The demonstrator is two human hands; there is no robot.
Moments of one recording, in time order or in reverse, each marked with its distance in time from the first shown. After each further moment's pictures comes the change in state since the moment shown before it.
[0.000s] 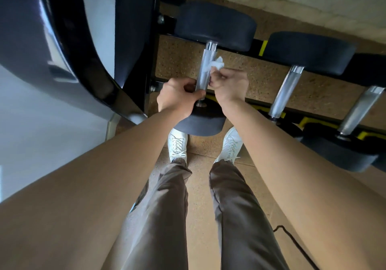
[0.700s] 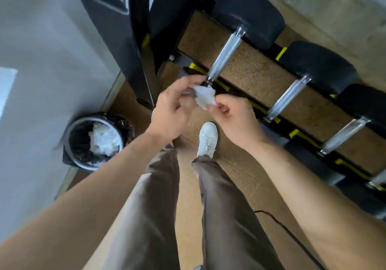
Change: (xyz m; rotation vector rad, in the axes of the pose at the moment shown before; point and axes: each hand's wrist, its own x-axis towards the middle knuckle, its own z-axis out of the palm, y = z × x) left_hand -0.150 -0.010 -0.026 -0.478 0.136 0.248; right_hand -0.110 -0.001 -0.090 -0.336 -0.656 -0.528
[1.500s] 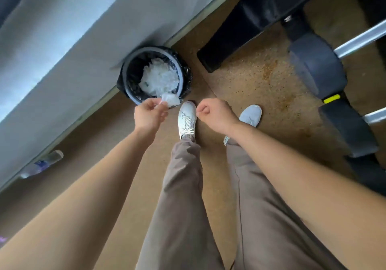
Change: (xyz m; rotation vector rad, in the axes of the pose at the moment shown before) left_hand -0.226 -0.200 -0.136 -0.464 0.623 -0.972; right_hand -0.032 -0.067 0.265 -0.290 -0.593 0.137
